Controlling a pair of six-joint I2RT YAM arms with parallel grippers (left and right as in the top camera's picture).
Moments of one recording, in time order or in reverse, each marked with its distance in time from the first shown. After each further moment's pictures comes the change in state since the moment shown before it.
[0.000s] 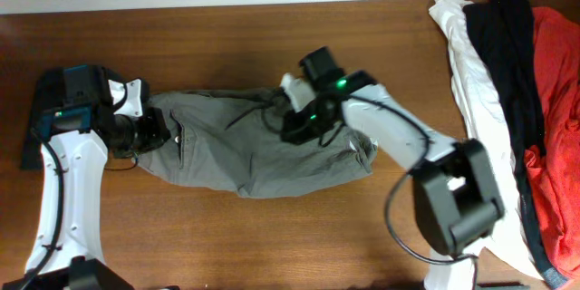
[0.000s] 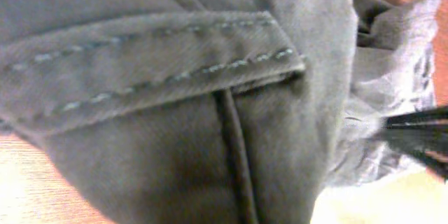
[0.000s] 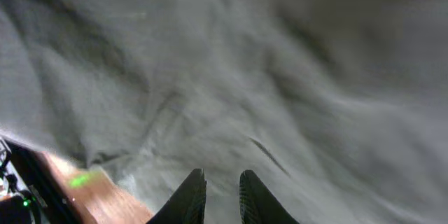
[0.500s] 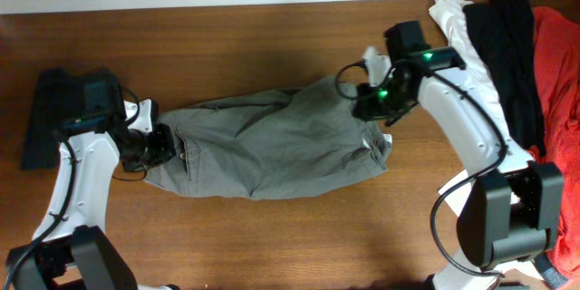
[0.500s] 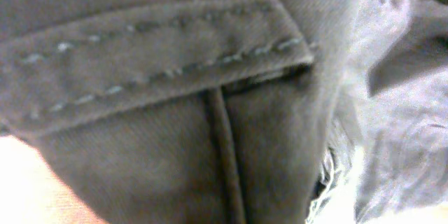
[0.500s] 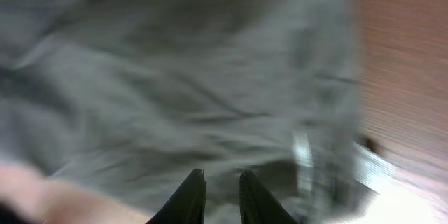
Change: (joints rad) left arm 0.014 0.077 -0.127 0.092 -0.060 -0.001; right arm -0.314 -0.178 0.013 -0.241 0.120 -0.056
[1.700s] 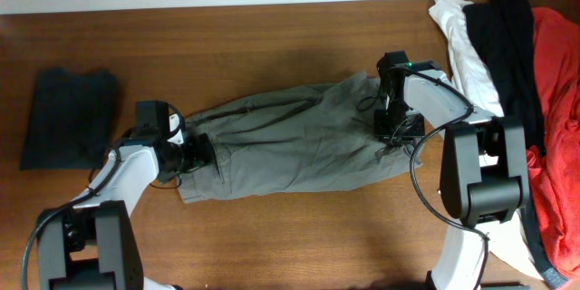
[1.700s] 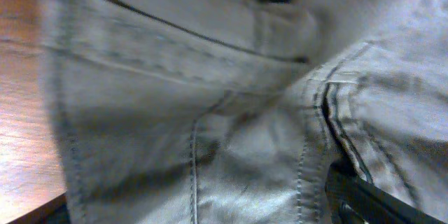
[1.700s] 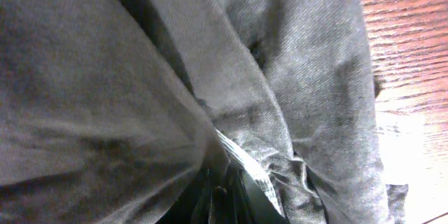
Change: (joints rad) left arm -0.164 0.077 -0.279 0.443 -0.091 -0.226; right arm -0.077 0.240 -0.069 -0.044 0.485 0.233
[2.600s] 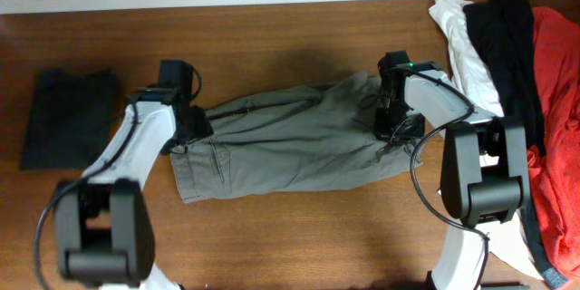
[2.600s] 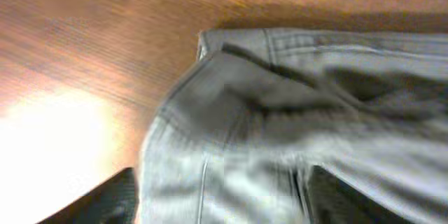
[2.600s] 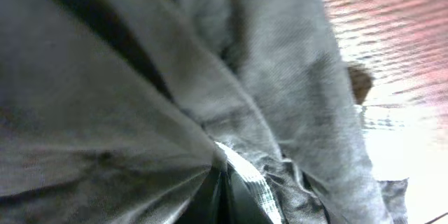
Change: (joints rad) left arm -0.129 0.132 0.381 -0.325 -0.361 -0.185; right arm -0.002 0.000 -0.006 0.019 0.003 0.067
